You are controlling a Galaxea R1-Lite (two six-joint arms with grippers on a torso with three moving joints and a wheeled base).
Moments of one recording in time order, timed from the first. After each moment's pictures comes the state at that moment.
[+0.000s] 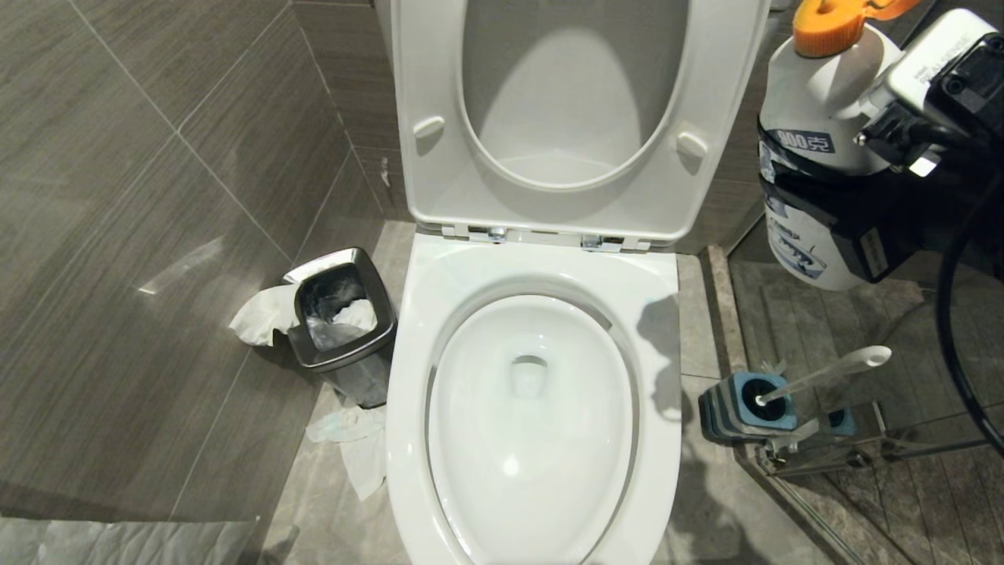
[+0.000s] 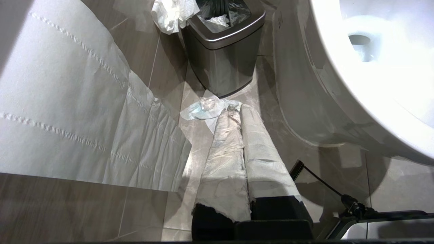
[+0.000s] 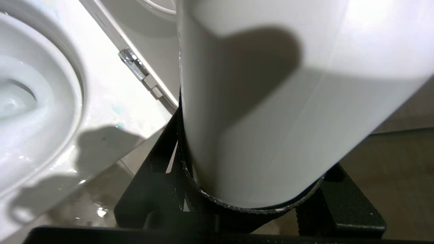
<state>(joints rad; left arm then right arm) 0.00 0.00 0.00 0.01 -0.02 0.04 0.60 1.31 -1.03 -0.37 -0.40 -0.86</state>
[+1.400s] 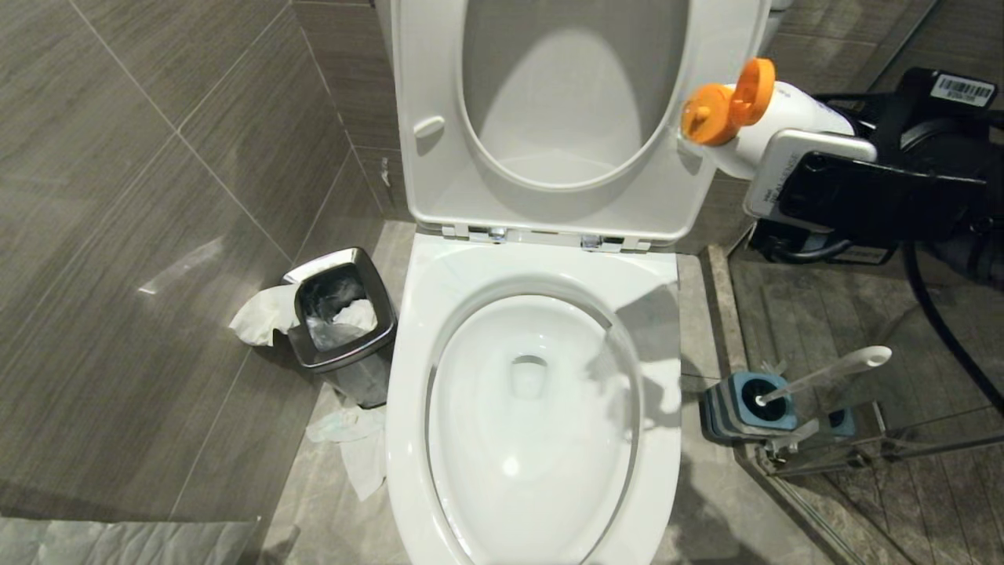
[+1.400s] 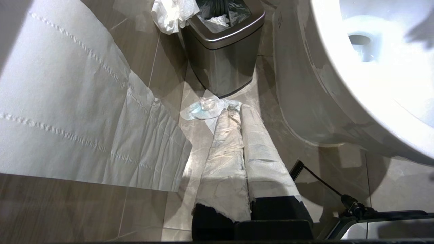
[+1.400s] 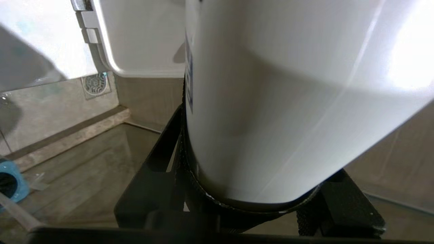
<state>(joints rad) 0.00 0.00 0.00 0.01 -0.02 0.04 0.67 1.38 -1.06 -0.45 -0.54 -1.52</state>
